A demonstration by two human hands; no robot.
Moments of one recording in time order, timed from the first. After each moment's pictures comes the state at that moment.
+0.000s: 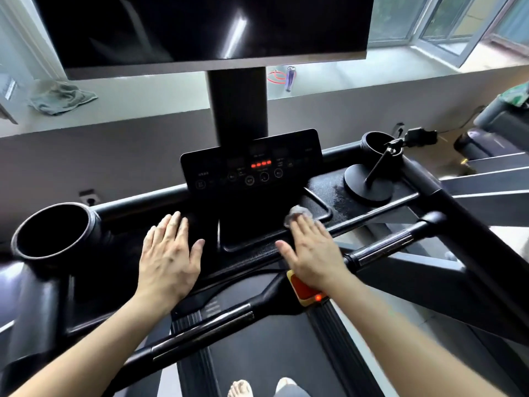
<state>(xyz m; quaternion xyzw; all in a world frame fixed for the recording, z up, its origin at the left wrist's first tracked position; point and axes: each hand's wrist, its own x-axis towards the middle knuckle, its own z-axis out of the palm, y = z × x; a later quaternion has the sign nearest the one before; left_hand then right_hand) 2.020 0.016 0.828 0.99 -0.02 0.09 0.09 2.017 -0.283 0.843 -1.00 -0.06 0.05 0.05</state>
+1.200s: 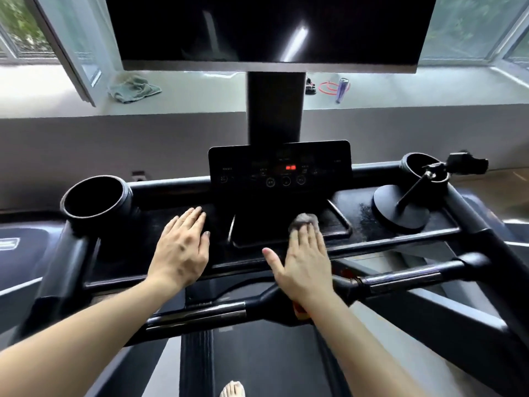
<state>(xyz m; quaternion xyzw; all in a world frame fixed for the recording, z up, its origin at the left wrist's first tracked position) 2.010 0.006 0.825 0.99 0.00 0.09 0.12 2.014 -0.256 0.844 -0.99 -0.07 0.06 0.08</state>
